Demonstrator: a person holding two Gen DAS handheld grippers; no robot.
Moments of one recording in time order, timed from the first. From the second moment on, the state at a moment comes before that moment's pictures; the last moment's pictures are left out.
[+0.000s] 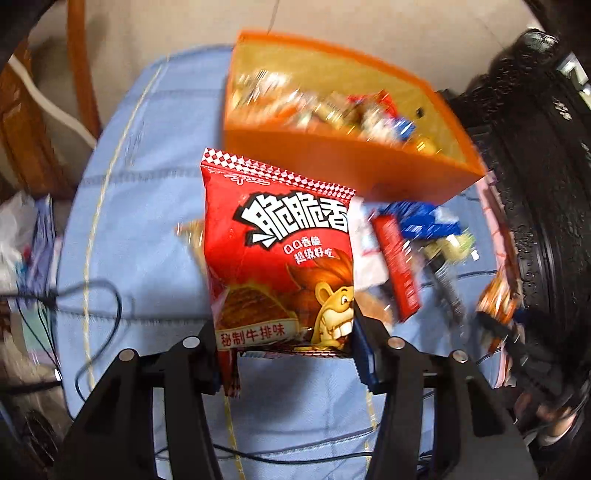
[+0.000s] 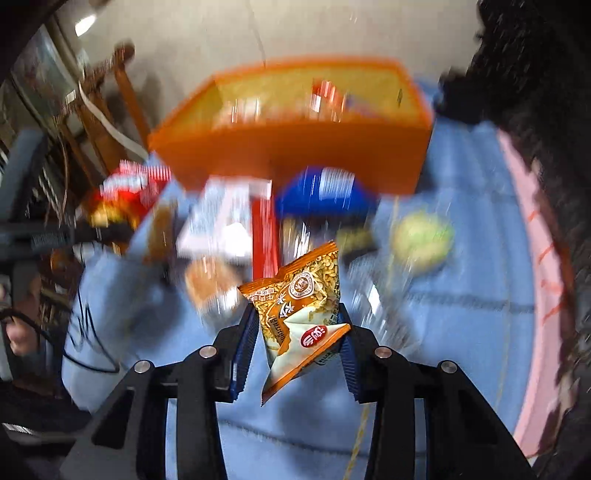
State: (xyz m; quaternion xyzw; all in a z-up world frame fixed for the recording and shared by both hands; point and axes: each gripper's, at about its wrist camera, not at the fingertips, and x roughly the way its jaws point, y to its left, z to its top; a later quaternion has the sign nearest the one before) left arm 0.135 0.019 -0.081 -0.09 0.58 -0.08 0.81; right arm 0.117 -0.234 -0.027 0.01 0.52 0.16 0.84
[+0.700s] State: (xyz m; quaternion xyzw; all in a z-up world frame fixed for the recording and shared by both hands) left arm 0.221 0.034 -0.066 -0.14 0.56 -0.05 0.82; right arm 0.198 -0.244 -0.030 0.07 0.46 0.10 0.88
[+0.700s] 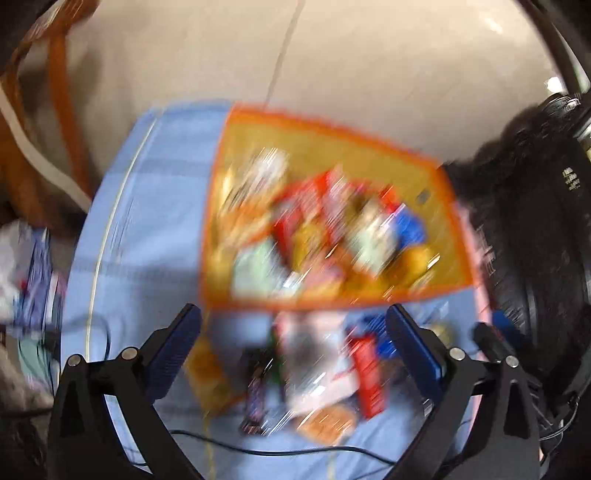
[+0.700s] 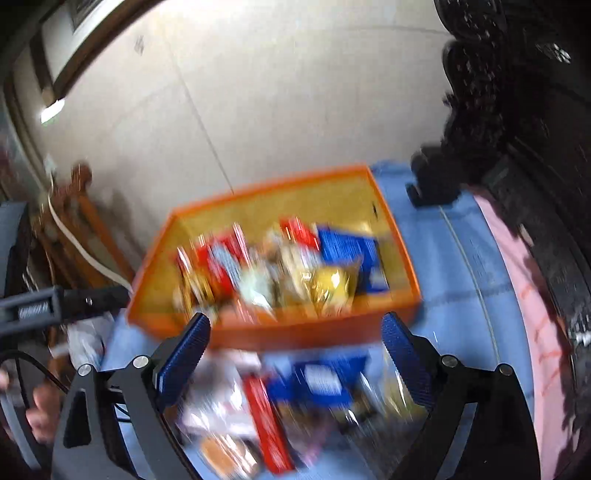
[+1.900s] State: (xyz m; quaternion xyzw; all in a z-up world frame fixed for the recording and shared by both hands) left arm 0.158 0.065 -0.182 -0.07 0.67 0.05 0.73; right arm 0.172 -0.248 -0.161 -0.04 0.63 0.04 0.78
